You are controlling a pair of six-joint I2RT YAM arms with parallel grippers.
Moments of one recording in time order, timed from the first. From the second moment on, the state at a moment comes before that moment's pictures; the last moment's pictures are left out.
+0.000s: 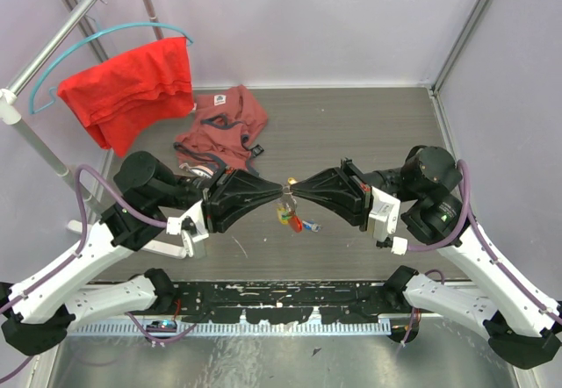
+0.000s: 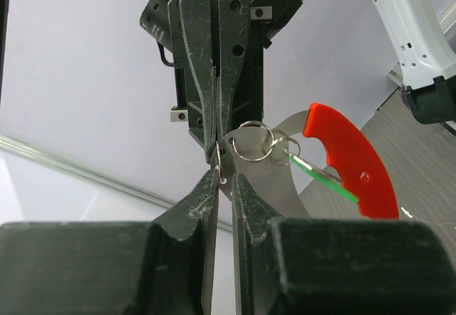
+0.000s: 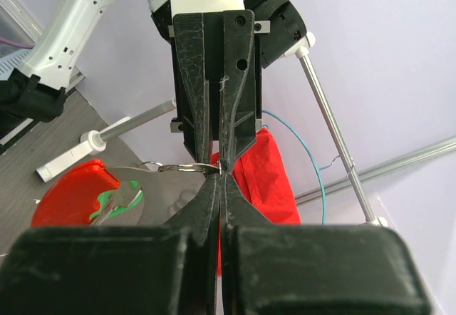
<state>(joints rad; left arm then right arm) -0.92 0.90 1.08 0.09 0.89 0.91 0.75 0.84 1.12 0.02 -1.05 -0.83</state>
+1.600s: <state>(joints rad) -0.92 0.99 1.34 -0.59 1.03 1.20 0.75 0.89 1.29 -0.51 -1.10 -1.23</state>
